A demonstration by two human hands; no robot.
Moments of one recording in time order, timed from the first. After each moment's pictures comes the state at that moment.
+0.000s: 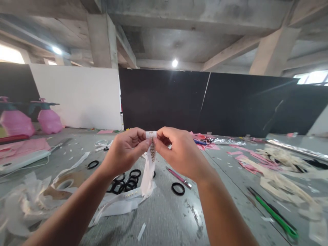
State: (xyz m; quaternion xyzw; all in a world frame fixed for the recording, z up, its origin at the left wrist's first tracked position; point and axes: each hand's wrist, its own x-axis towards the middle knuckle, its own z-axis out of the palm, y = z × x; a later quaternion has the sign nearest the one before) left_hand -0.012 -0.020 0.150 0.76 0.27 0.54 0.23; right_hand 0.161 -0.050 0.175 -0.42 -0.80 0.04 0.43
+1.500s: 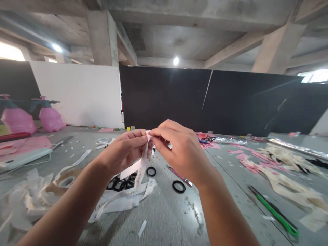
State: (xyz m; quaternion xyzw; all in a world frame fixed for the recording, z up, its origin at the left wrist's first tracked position) left_hand -0.015 -0.015 0.152 0.60 0.15 0.44 0.65; right_hand 0.158 -0.054 0.175 -0.29 -0.83 -0.15 0.46
